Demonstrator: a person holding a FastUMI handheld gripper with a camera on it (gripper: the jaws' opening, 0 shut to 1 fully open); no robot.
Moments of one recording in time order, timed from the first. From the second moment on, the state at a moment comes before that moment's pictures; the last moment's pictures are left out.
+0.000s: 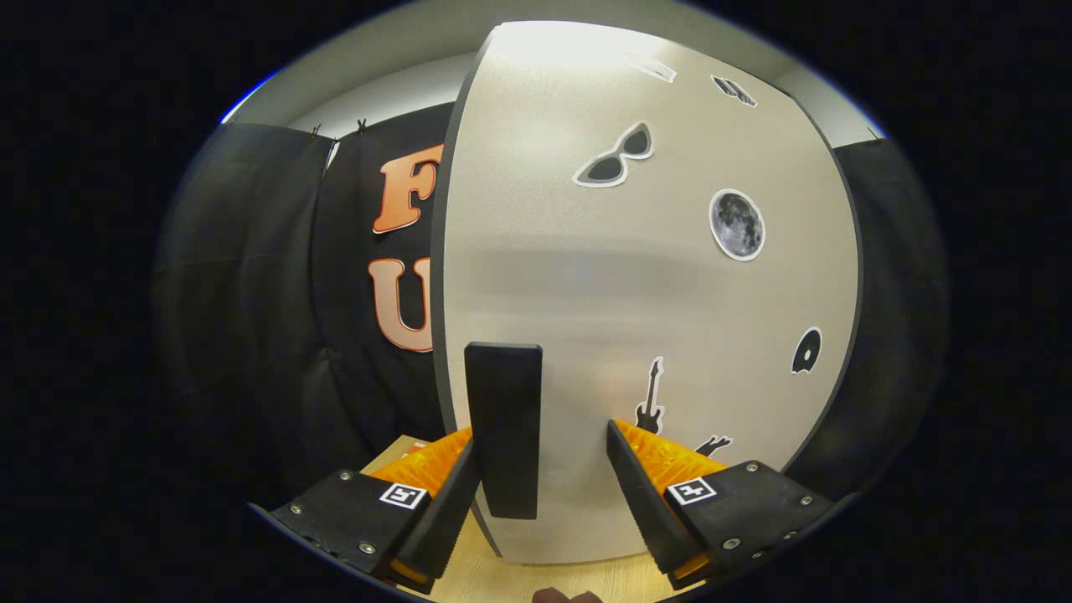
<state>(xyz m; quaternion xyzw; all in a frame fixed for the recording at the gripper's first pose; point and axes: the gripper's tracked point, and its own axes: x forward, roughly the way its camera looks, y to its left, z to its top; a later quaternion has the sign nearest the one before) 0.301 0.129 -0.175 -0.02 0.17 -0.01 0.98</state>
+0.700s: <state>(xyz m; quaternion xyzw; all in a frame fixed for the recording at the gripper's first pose) 0.305 0.133 -0.170 -0.06 0.16 -0.03 0.98</state>
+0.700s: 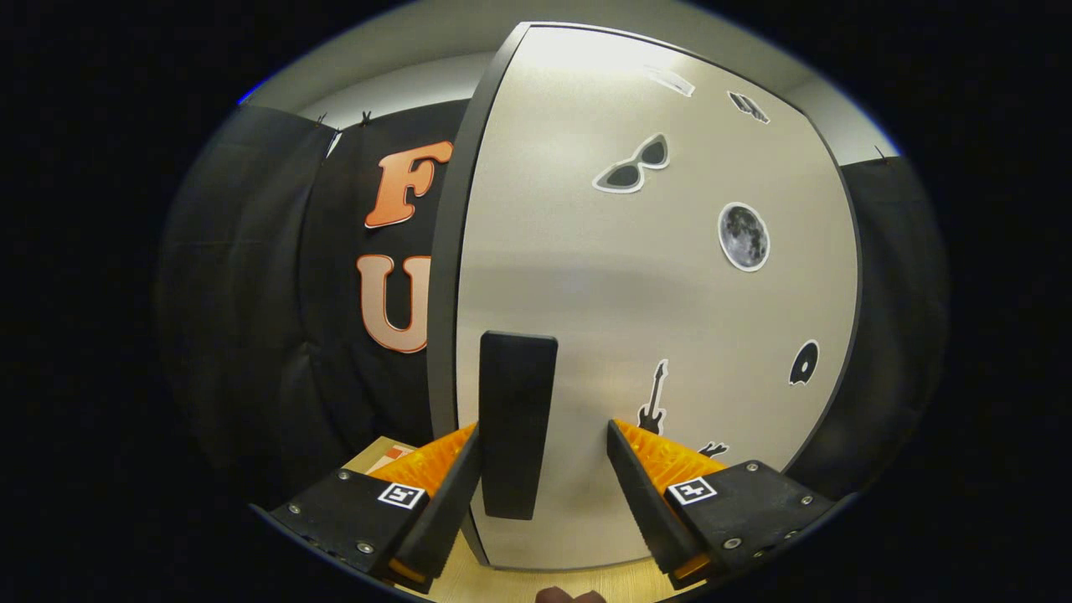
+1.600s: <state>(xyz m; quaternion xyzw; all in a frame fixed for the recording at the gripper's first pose) 0.158 0.106 -0.098 -0.04 0.14 -0.01 0.99</state>
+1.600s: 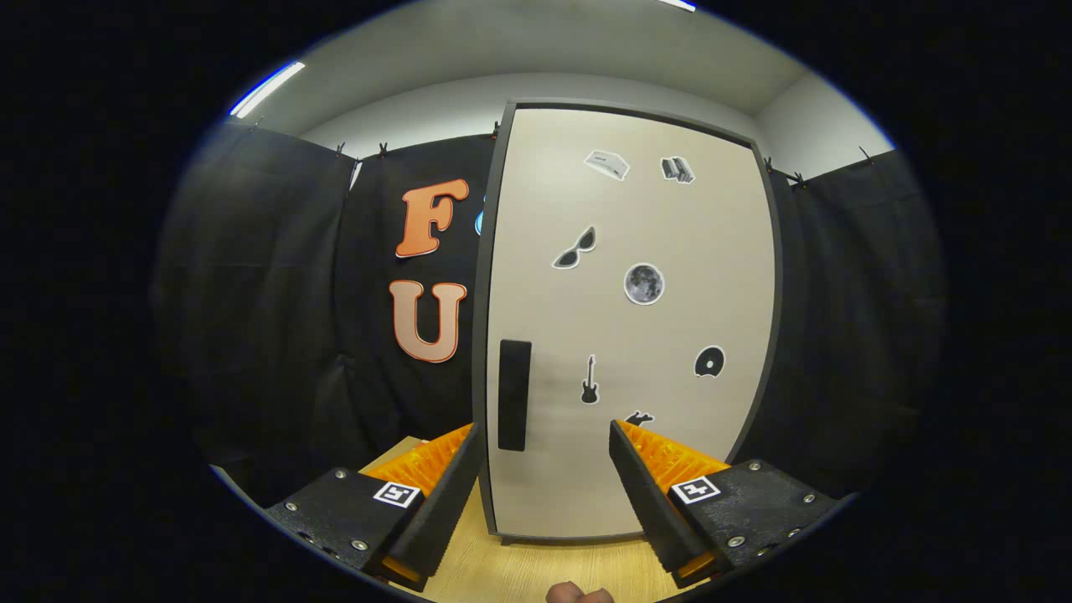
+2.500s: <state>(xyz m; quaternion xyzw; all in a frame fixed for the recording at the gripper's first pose) -0.007 -0.037 -0.054 -0.01 0.13 -0.03 0.99</state>
